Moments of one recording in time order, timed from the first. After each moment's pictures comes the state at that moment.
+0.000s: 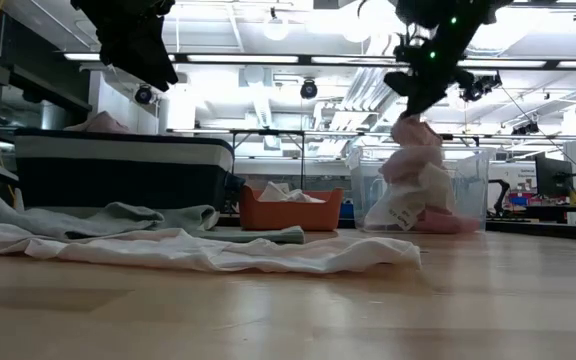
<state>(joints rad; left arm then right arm) -0.03 0.99 0.96 -0.78 -0.51 -0.45 -0.58 1.25 1.06 -0.58 0.56 0.20</state>
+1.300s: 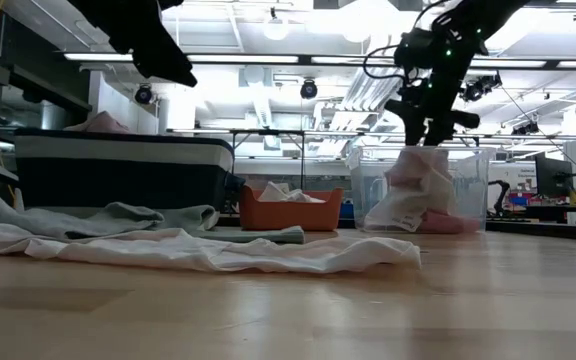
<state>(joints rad) -0.03 0.97 0.81 -0.42 -0.17 -0.11 -0.79 1.38 1.06 -0.66 0.20 0.39</state>
